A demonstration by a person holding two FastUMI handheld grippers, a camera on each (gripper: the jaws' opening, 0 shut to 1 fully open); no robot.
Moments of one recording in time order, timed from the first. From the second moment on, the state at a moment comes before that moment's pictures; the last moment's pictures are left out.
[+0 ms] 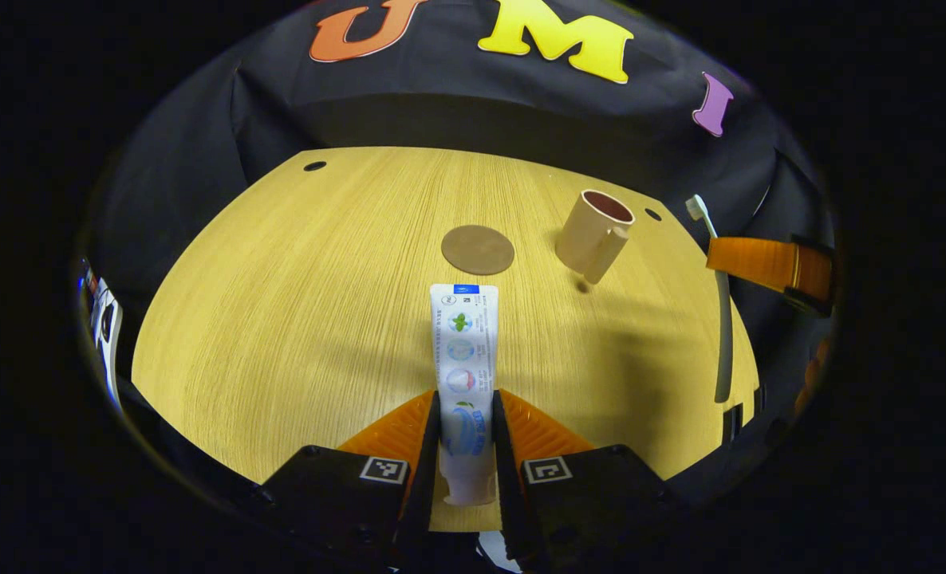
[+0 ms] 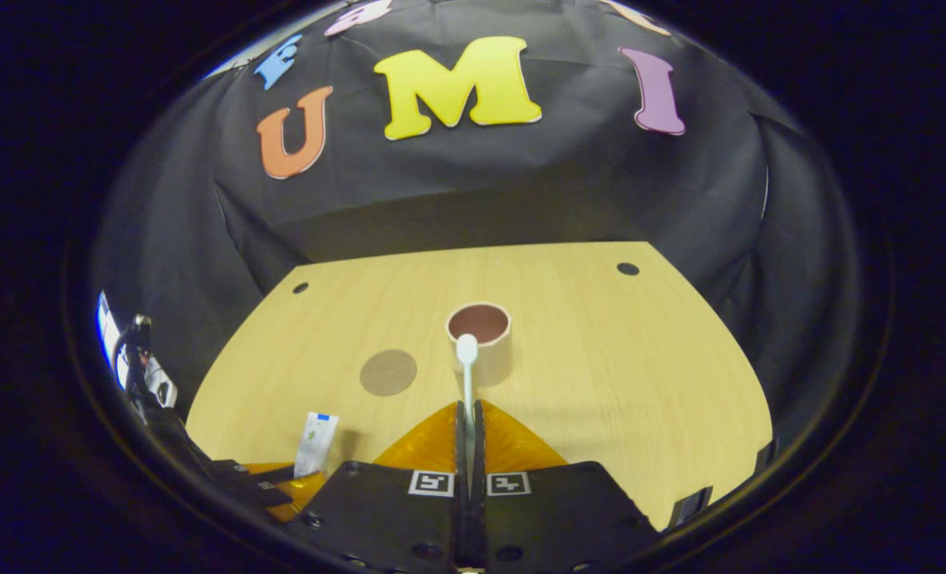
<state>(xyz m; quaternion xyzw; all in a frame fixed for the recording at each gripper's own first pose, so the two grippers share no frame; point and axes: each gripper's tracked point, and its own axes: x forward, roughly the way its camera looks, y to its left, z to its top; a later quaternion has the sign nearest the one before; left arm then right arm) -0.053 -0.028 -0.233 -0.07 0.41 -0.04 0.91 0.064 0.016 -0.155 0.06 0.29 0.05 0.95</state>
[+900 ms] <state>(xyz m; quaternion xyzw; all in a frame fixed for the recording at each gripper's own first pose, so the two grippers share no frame) 0.013 0.019 -0.233 -0.09 0.34 0.02 0.93 0.262 0.046 -0.107 0.10 0.08 0.10 0.99</state>
